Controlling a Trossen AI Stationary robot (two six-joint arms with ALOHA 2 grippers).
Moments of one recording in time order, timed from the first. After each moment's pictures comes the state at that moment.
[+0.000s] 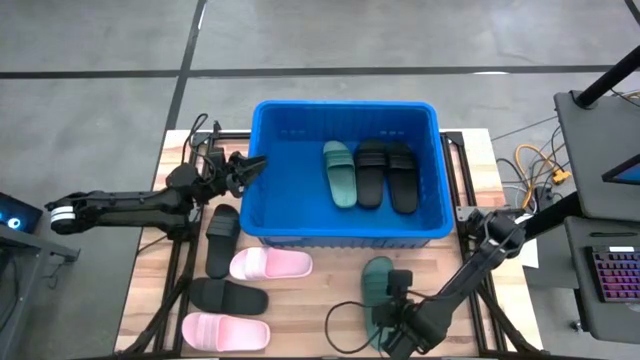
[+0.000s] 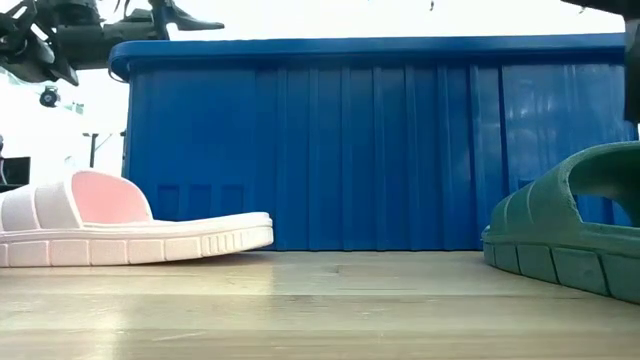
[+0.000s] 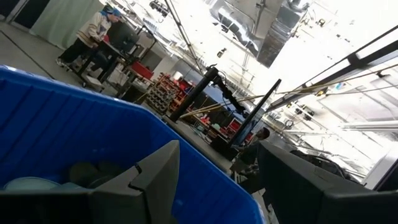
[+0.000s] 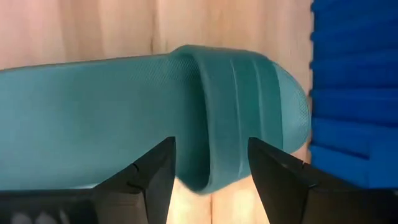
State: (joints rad) left arm 0.30 0.75 0.26 0.81 -0.08 -0.67; right arm 0.81 2.01 1.59 -1.23 0.40 0.84
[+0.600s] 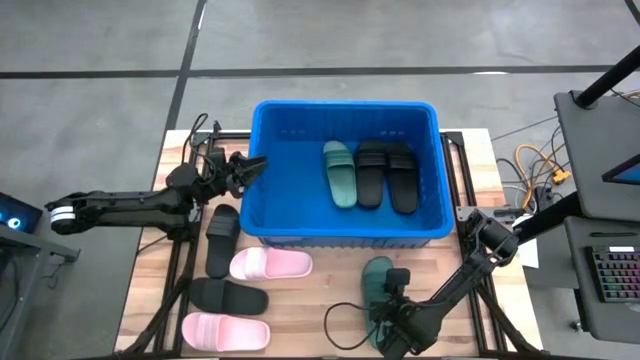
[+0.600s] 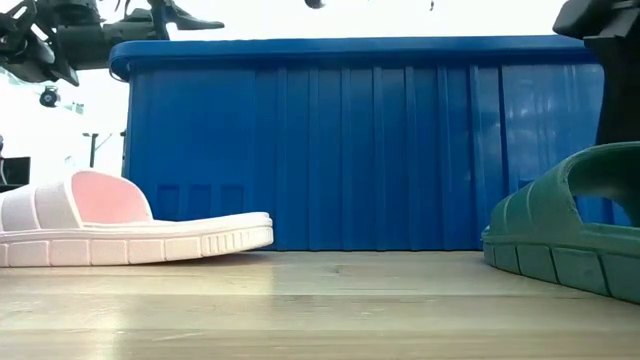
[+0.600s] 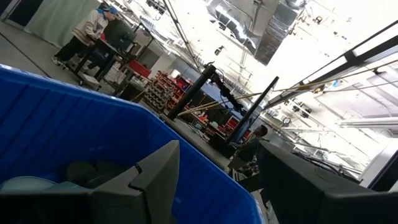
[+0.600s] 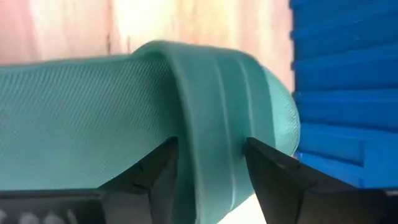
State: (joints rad) left arm 0.30 0.75 0.26 0.80 -0.06 -0.67; right arm 0.81 2.08 1.55 -1.22 0.51 0.89
